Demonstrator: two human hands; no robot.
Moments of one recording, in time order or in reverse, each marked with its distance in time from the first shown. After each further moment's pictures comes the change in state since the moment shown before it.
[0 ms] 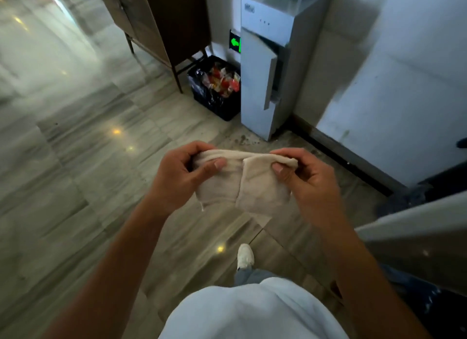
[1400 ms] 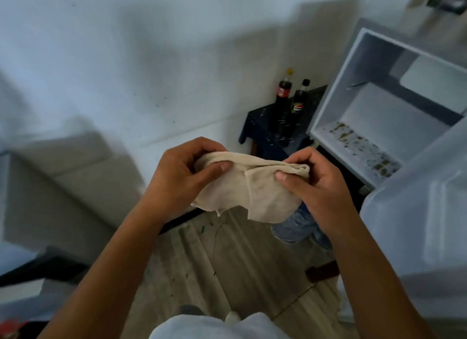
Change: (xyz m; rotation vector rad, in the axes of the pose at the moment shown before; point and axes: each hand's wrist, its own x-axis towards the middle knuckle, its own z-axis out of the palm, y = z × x) left_hand 0.480 0.128 0.356 -0.243 -1.191 0.602; right_hand 0.188 -0.039 -0.255 -0.268 1.231 0.038
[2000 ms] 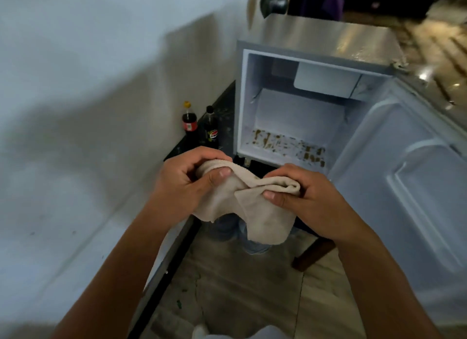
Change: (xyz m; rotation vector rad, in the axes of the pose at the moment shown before) left_hand 0.240 -0.065 0.053 -0.236 -0.556 0.259; right_hand 0.103 0.011 -0.027 -0.335 0.345 0.189
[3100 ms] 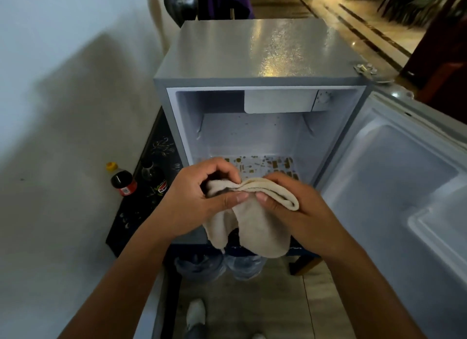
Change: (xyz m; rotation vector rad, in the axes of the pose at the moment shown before) left_hand 0.233 -0.101 0.046 -0.166 -0.524 0.096; right_hand 0.140 0.071 -0.043 0.016 0.376 0.153
